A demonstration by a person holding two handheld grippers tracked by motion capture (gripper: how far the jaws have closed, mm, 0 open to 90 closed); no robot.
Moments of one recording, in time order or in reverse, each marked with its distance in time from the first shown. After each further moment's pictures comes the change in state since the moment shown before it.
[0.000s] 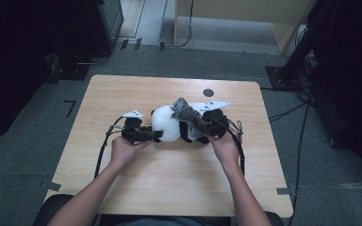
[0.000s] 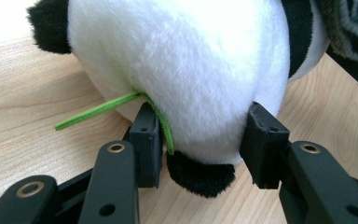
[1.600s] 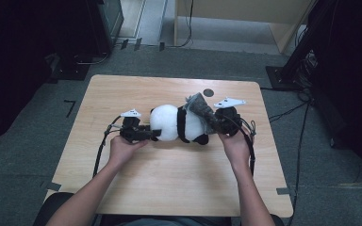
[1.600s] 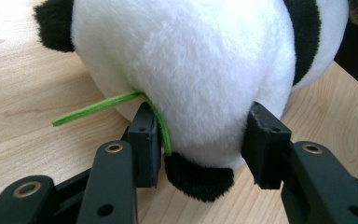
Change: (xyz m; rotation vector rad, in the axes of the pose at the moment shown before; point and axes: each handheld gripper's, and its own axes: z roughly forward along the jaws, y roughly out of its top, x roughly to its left) left arm 0.007 -0.001 -0.003 -0.018 -0.003 0.013; right arm -0.019 -0.003 -0.027 -0.018 -0.086 0.049
